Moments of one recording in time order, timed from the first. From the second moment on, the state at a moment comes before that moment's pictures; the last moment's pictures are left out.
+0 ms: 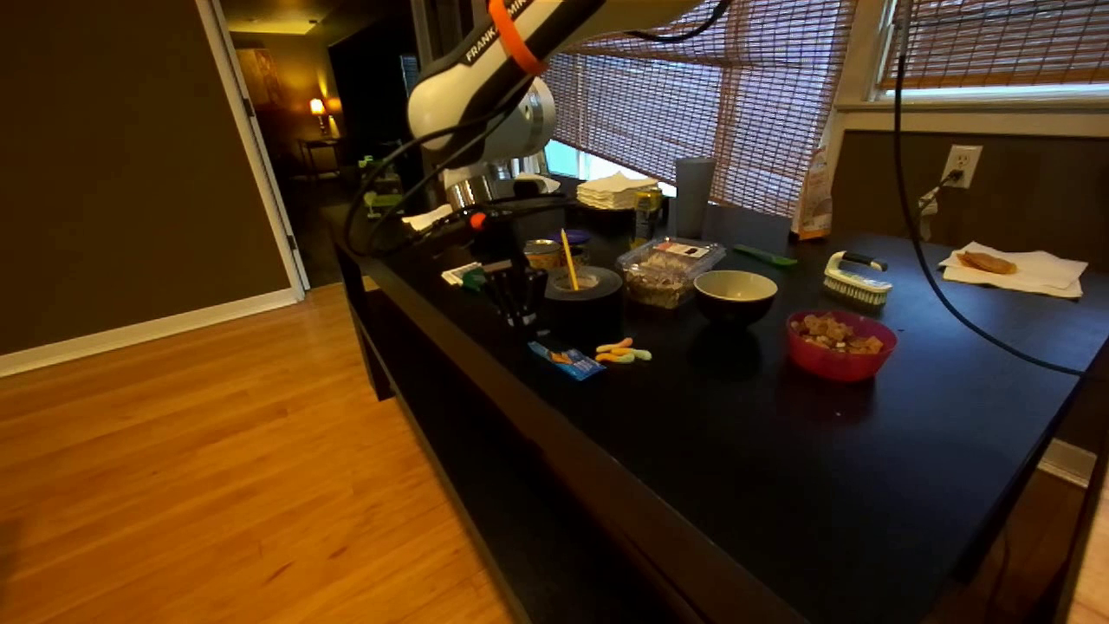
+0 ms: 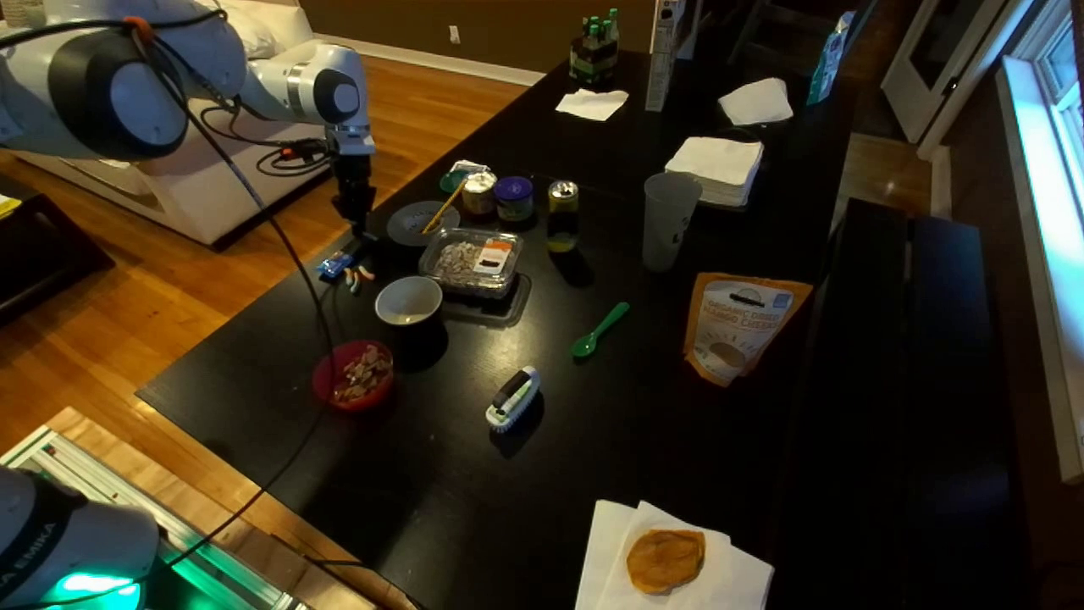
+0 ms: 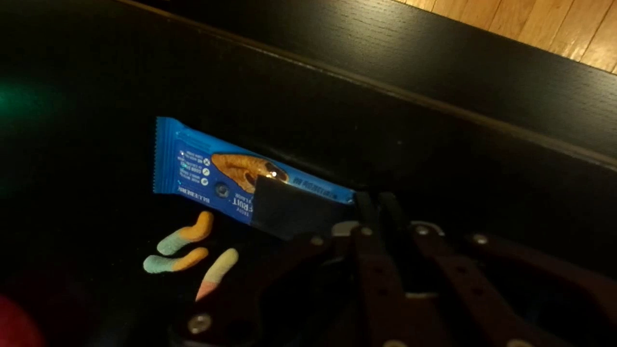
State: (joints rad) arm 0.25 1.17 0.03 -0.98 0.01 1.81 1.63
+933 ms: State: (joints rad) arm 0.28 1.13 0.03 -0.95 0.00 1.72 1.66
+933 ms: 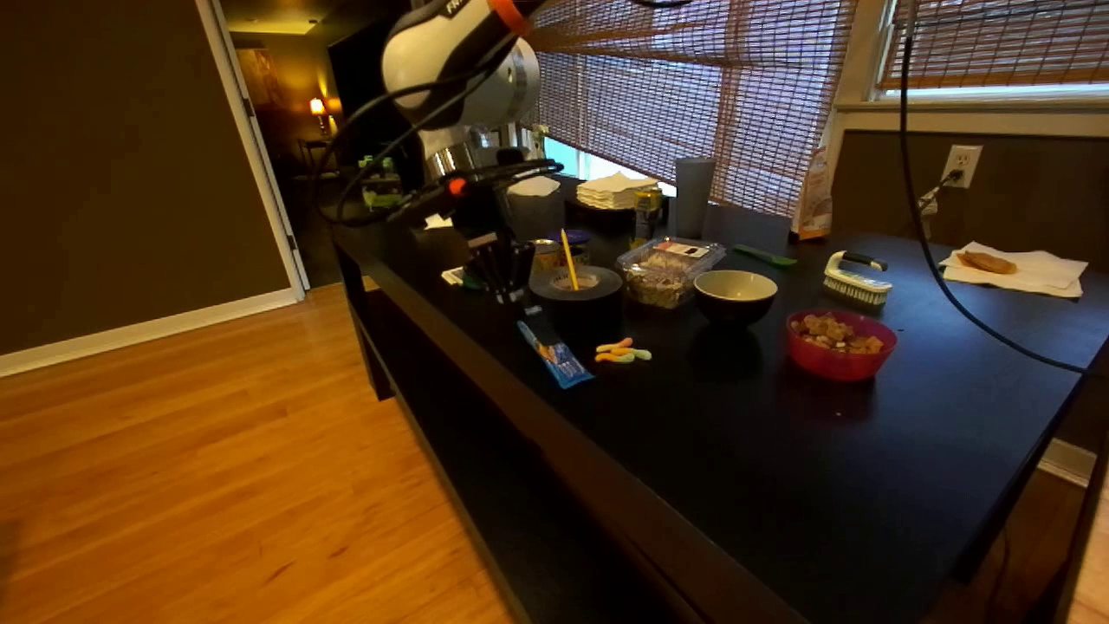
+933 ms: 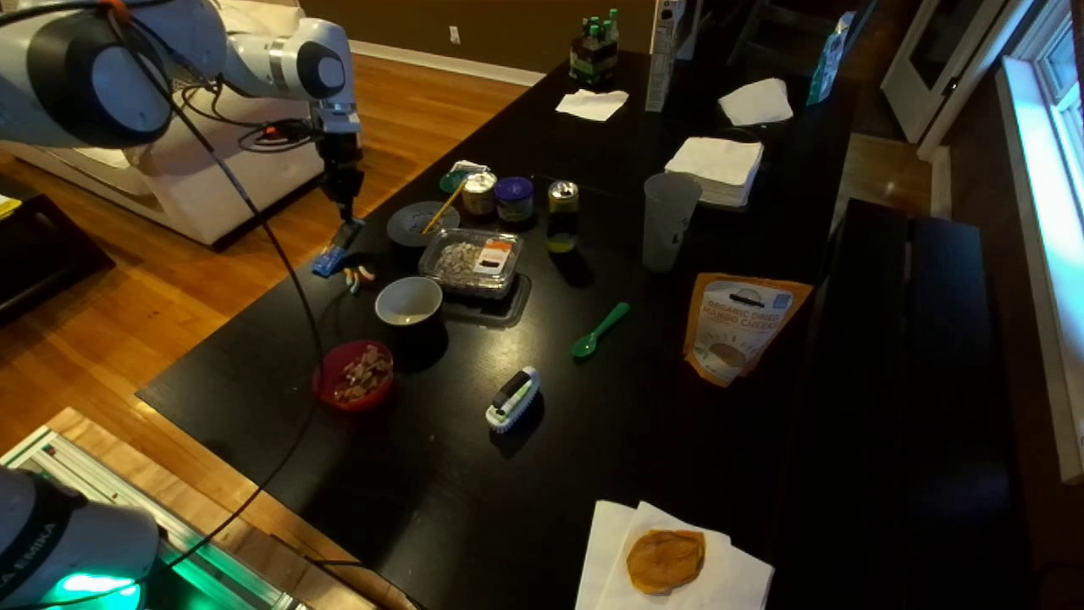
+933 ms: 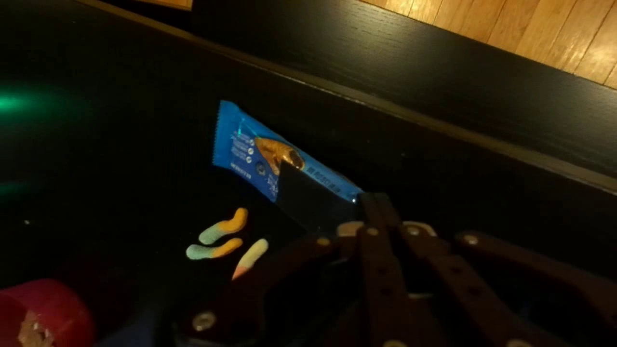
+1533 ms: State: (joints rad) arm 0.32 0.97 -0.04 -1.00 -0.05 1.61 1.80
